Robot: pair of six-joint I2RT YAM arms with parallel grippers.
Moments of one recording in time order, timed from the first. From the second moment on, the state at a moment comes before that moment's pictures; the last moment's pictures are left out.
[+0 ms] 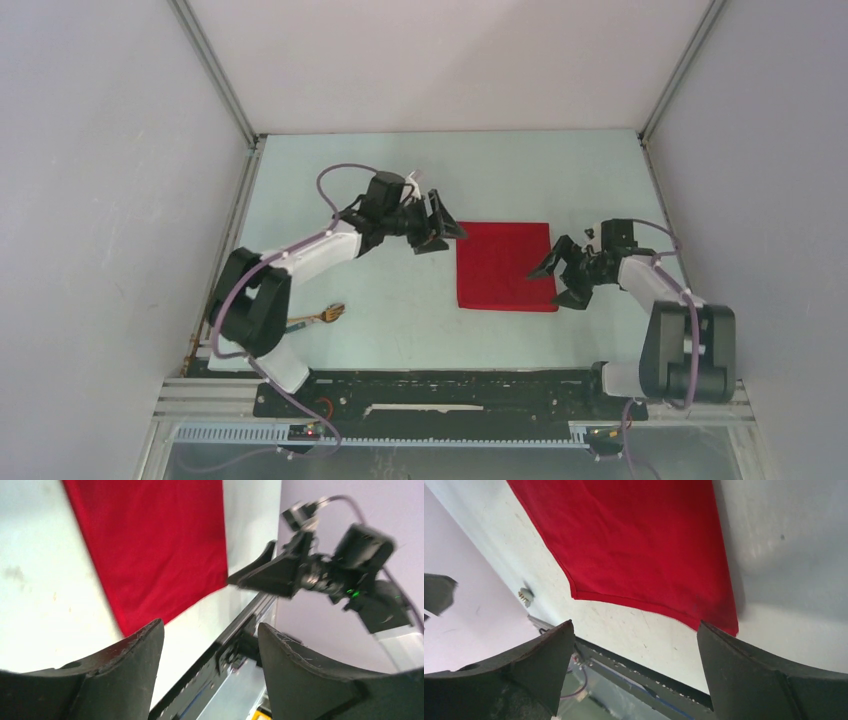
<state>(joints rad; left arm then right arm) -0.54 1.71 1.16 -0.06 0.56 -0.94 -0.10 1.41 0.69 -0.50 -0.65 0.55</state>
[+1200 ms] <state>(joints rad) -0.54 1.10 0.78 -0.25 0.53 -0.81 -0.22 1.25 0.48 -0.44 -0.47 0.60</state>
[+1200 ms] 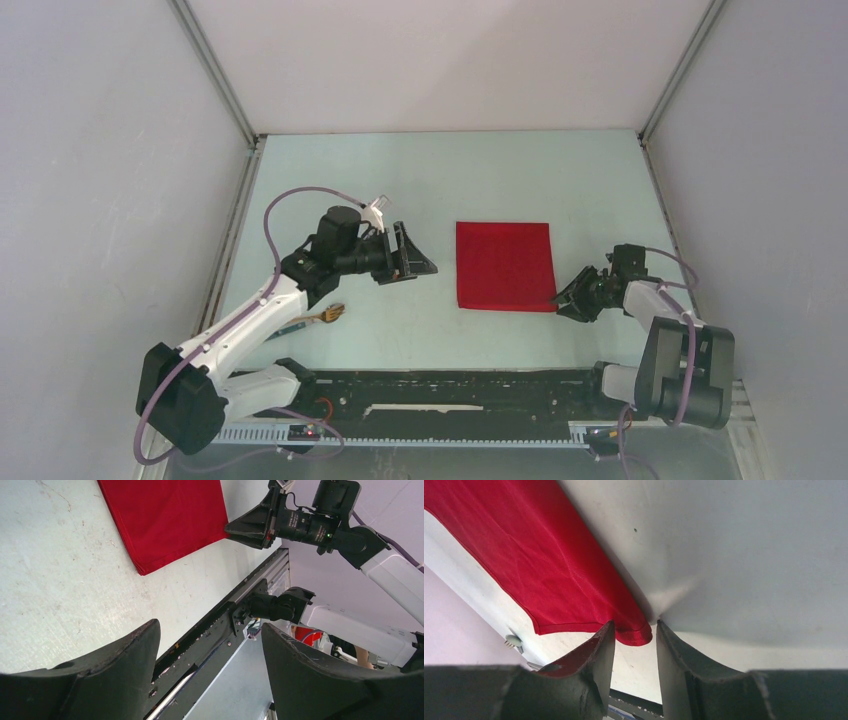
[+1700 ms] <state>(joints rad) -0.54 1.10 0.78 -0.25 0.53 -0.80 -0.19 1.27 0.48 -0.42 -0.47 0.60</state>
